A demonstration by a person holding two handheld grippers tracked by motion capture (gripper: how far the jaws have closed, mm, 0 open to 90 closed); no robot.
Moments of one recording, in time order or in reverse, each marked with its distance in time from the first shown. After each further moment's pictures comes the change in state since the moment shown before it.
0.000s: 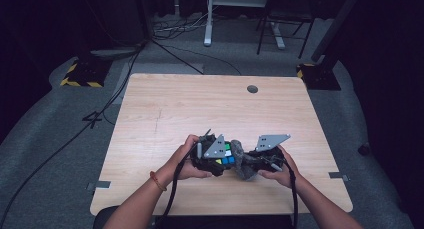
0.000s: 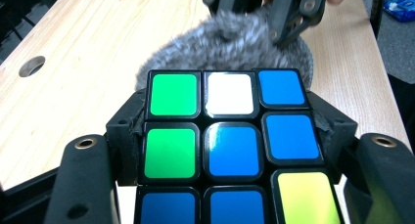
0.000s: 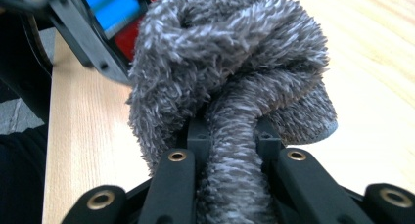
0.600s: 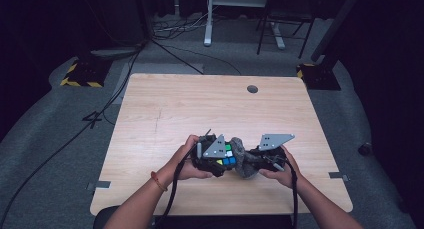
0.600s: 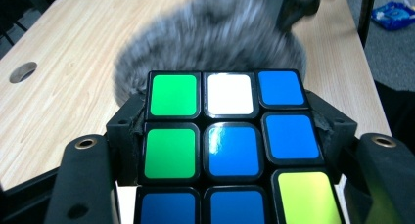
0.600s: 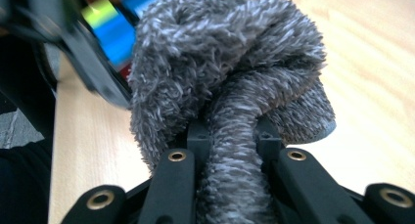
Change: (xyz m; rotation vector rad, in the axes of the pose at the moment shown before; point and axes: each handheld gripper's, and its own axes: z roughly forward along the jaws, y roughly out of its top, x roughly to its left) left arm 0.000 0.001 -0.001 -0.026 -0.025 -0.014; right arm 0.002 0.004 -0.006 -0.043 -0.016 0.009
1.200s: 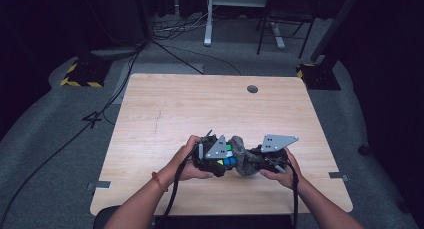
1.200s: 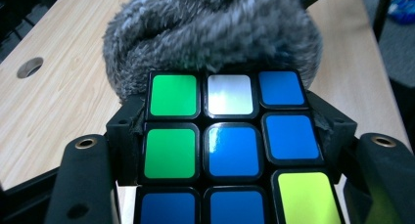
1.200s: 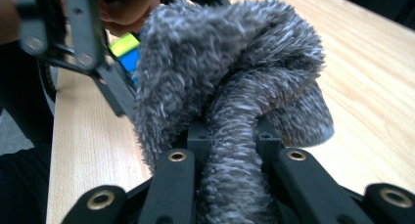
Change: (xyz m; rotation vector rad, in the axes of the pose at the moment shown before) left arm -0.002 0.000 0.004 0.004 0.016 -0.007; right arm 0.007 0.006 -0.009 -0.054 -0.036 -0.039
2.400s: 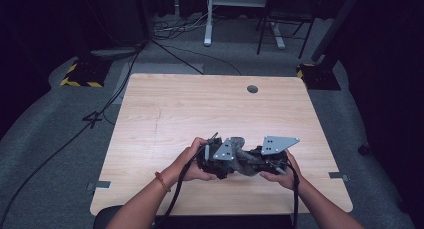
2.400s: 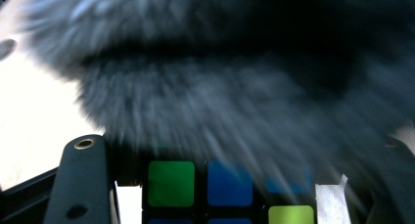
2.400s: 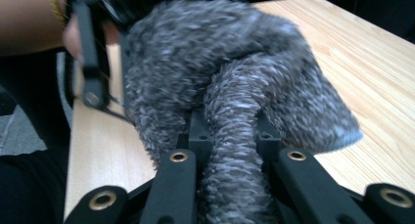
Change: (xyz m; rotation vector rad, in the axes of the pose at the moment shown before) left arm -0.004 -0.002 0.024 0.124 -0.022 0.028; right arm 0.011 0.008 -0.004 -0.045 0.043 -0.045
